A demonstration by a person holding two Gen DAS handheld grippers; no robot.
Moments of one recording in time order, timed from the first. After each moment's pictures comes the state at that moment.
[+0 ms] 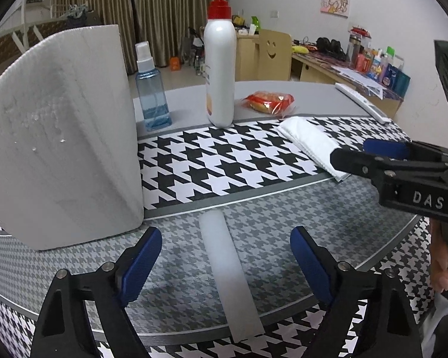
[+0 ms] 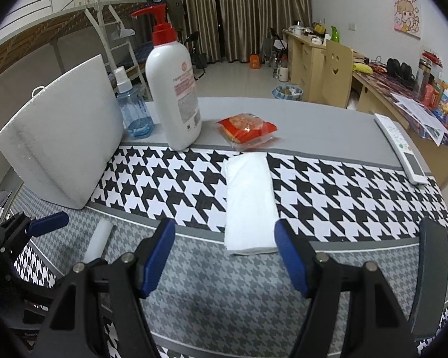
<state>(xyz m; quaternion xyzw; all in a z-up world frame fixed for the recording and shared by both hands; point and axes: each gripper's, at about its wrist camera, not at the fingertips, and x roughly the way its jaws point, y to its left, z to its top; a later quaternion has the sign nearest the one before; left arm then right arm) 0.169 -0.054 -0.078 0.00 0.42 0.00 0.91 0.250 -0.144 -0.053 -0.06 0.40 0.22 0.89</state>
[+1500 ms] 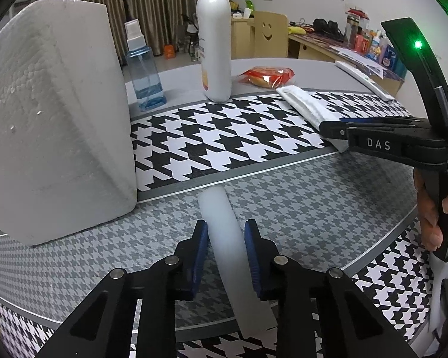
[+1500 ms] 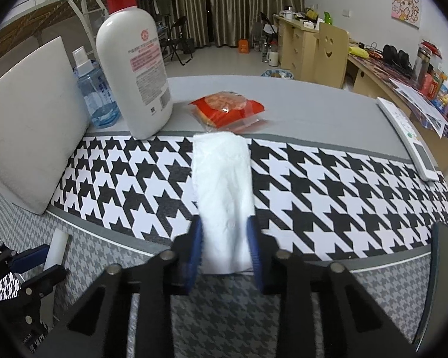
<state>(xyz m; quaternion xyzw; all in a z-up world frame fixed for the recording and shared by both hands) 0.169 -0.053 -0.092 0.01 0.45 -0.01 0.89 0.292 -0.142 -0.085 -0.07 0.44 0.18 0.88</state>
